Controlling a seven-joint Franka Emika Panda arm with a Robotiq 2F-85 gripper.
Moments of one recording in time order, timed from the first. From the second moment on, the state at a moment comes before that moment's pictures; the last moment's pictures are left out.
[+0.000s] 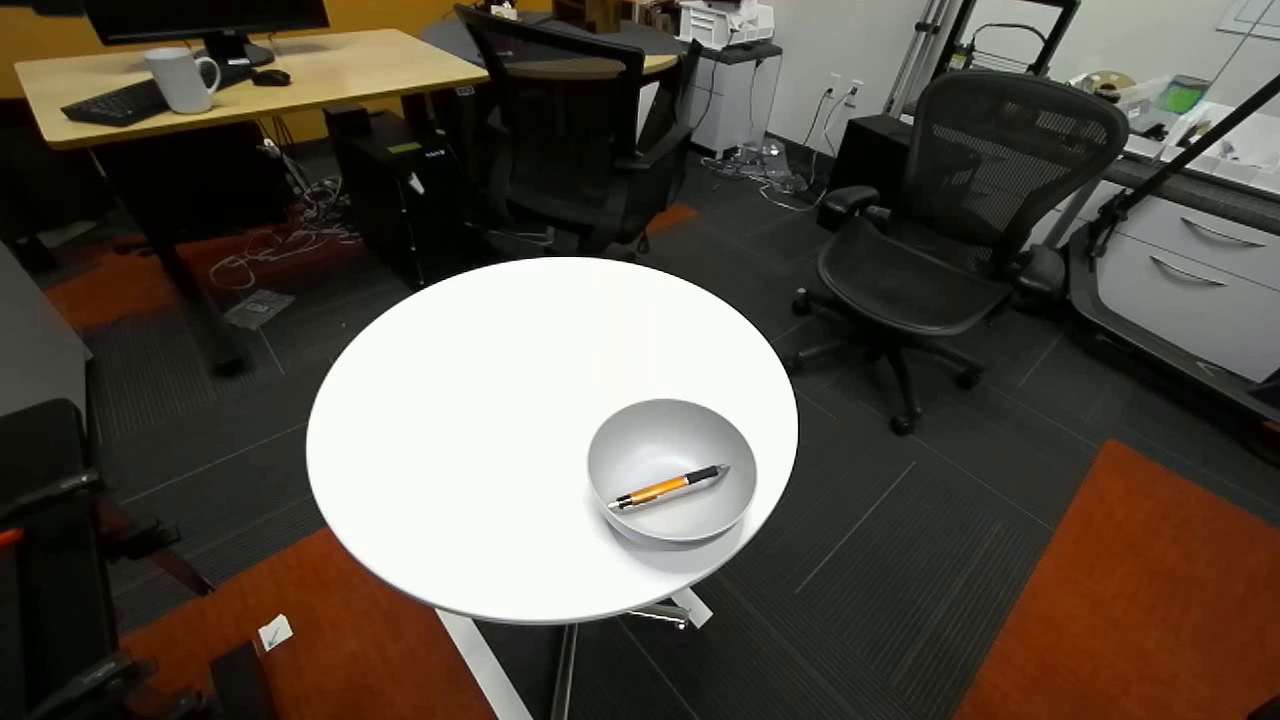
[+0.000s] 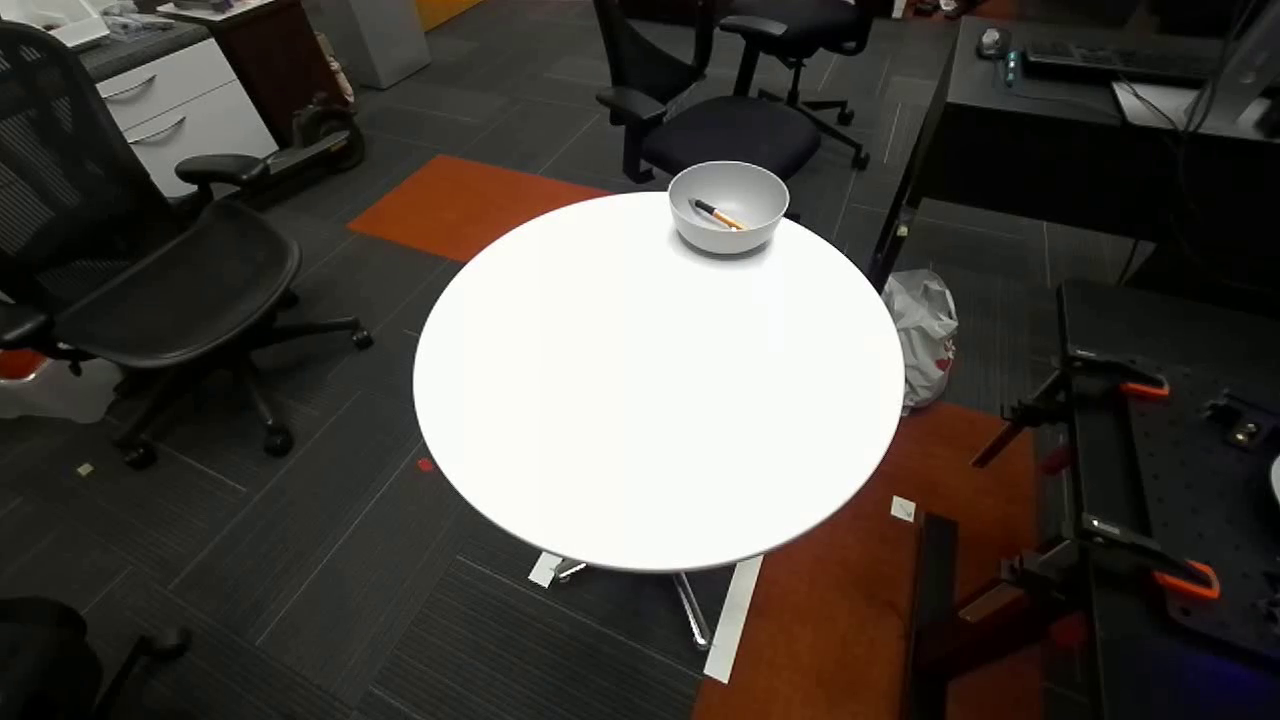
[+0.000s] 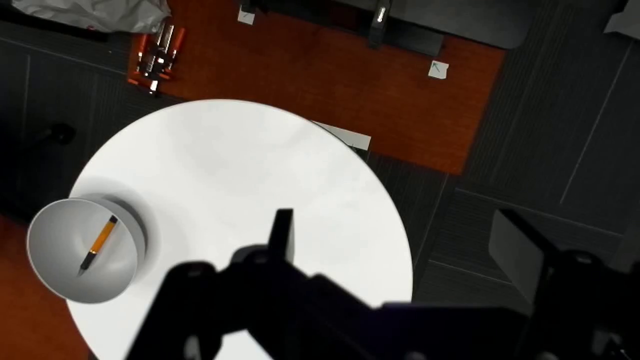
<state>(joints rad) 0.12 -0.46 0.19 -2.29 0.01 1.73 0.03</state>
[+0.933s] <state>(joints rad) 0.01 -0.68 -0.07 -2.29 -0.17 1.84 -0.07</state>
